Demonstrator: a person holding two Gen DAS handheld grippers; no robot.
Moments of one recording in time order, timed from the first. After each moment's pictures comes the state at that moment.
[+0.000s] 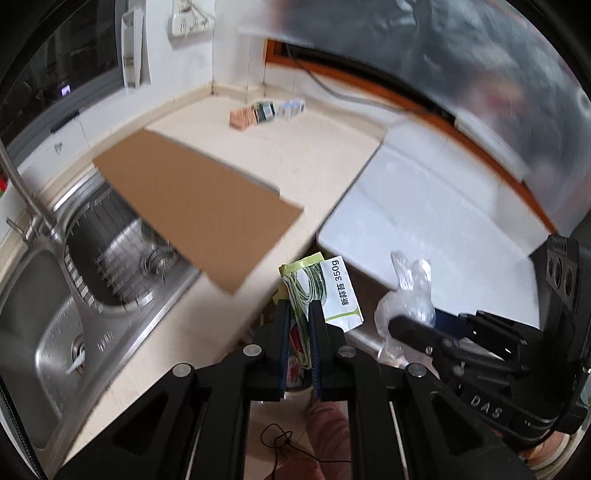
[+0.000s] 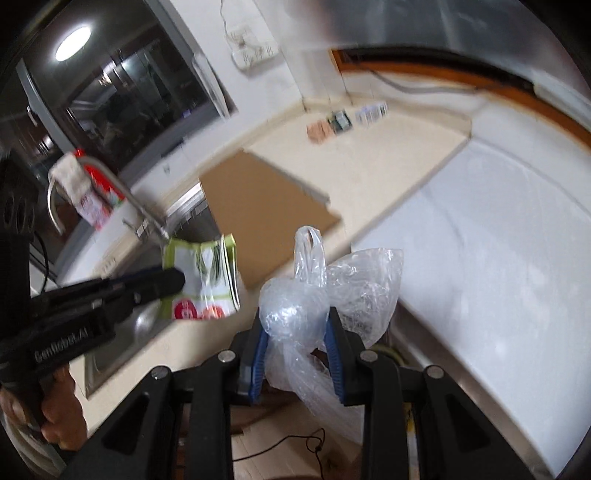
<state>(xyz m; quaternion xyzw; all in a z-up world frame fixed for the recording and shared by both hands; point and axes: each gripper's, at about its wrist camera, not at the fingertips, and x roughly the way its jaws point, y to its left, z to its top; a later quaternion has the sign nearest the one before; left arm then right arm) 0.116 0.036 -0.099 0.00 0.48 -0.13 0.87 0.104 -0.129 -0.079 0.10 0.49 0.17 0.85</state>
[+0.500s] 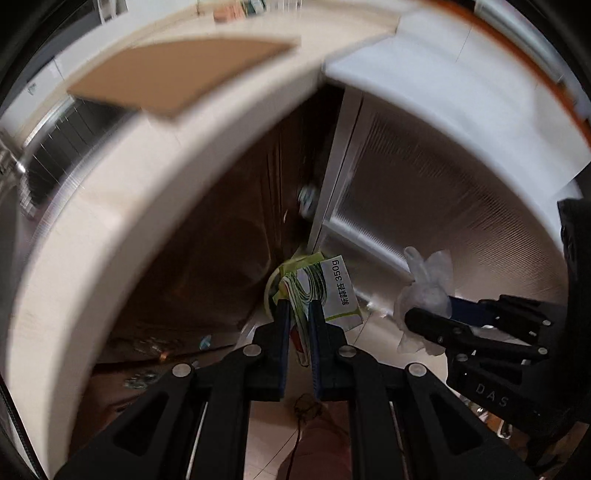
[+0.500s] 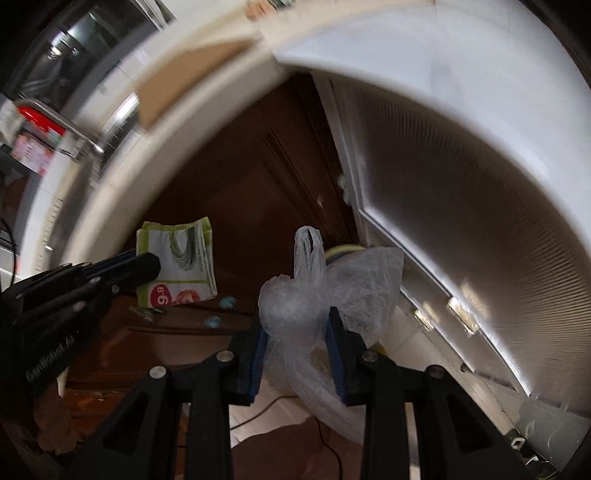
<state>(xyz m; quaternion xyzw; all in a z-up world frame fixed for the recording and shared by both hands) 0.090 0.001 -0.292 0.05 0.57 -0.10 0.82 0.073 -0.145 -0.260 0.08 0.62 0.12 0.77</state>
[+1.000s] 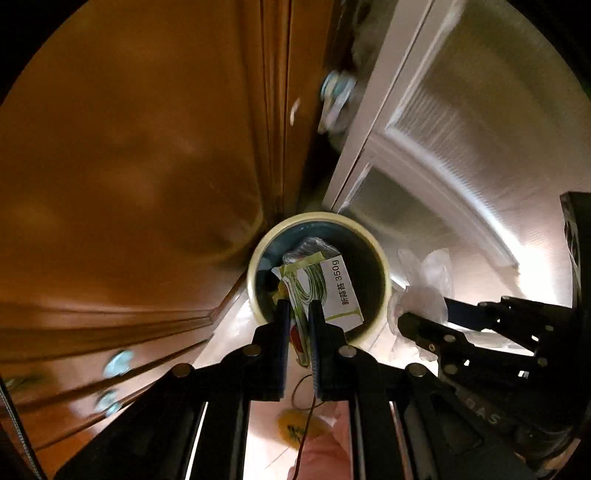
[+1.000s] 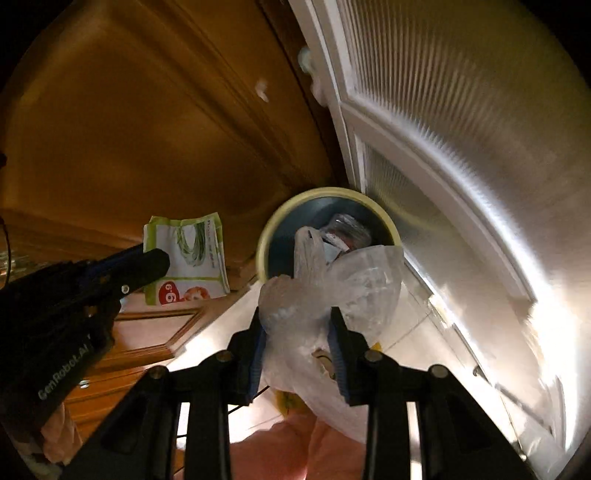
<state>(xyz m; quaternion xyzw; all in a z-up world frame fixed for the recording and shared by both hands) 0.147 -0.007 -0.543 0.02 0.61 -0.08 0.79 0.119 -0.148 -0.508 0.06 0.67 0.13 0.73</state>
